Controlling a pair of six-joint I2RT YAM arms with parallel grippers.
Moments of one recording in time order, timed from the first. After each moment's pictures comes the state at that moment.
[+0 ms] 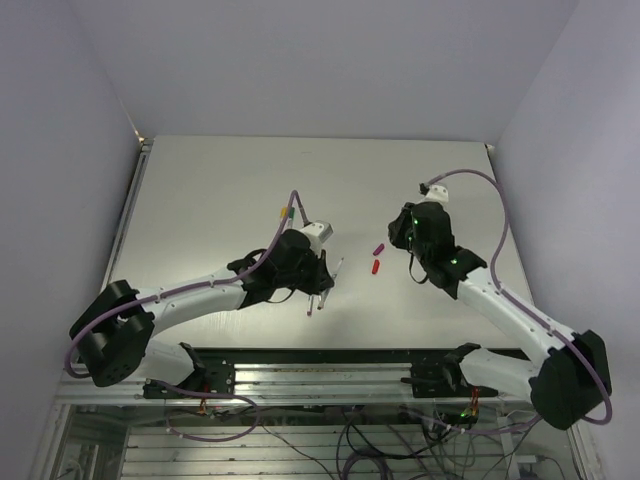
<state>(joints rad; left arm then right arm) -0.90 1.36 0.76 -0.03 0.10 -0.51 0.50 1.14 0.77 -0.15 0.33 0.49</state>
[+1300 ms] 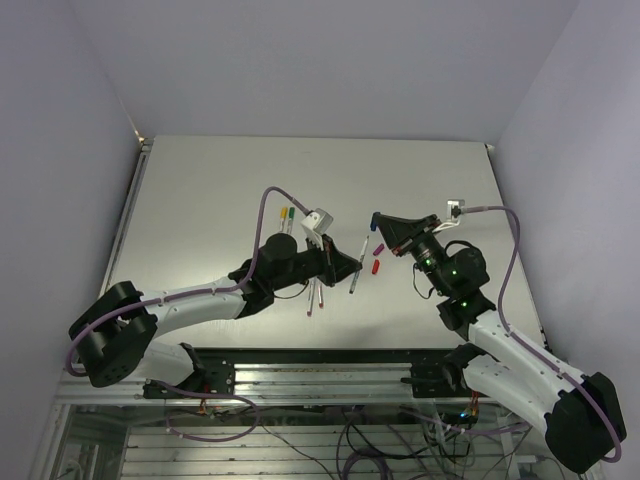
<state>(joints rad) -0.94 1.35 0.66 0.58 0.20 -0.59 0.50 0.83 0.39 0.66 -0.07 0.70</state>
